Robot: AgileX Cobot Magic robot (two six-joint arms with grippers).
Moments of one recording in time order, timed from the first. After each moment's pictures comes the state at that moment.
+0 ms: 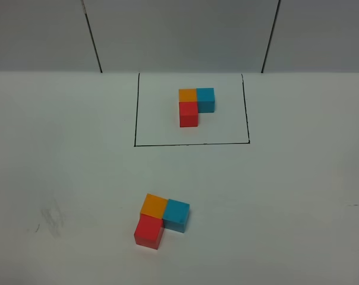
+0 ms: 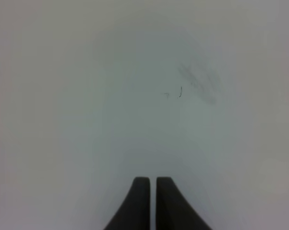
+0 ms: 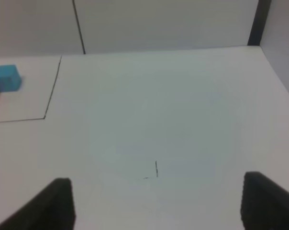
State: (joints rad) left arm 0.01 0.19 -0.51 0.04 1.07 -0.01; right arm 0.04 -0.01 -0.52 -0.11 0.94 0.16
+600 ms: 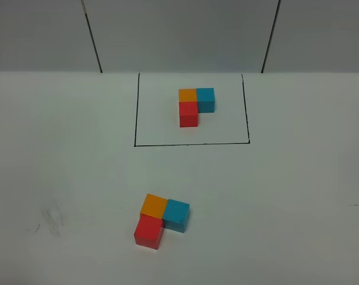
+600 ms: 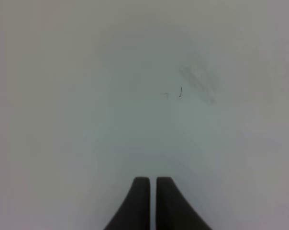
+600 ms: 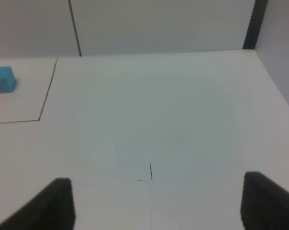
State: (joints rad) left arm 0.01 0.19 -0.51 0.04 1.07 -0.01; right arm 0.04 -0.01 -0.52 -0.14 0.94 0.16
